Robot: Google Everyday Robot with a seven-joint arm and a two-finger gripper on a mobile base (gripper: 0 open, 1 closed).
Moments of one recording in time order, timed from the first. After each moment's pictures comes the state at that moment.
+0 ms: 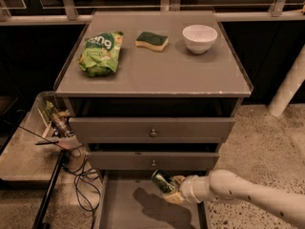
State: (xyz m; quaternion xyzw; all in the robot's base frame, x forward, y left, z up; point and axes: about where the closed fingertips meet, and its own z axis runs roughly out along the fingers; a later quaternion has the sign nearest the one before) arm 0.478 -0.093 0.391 -0.45 0.81 0.24 0.31
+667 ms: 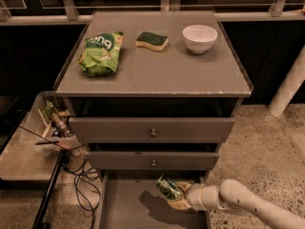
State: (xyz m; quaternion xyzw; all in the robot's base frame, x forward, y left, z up) arm 0.469 -0.112 0.350 -0.45 0.77 0.29 0.35
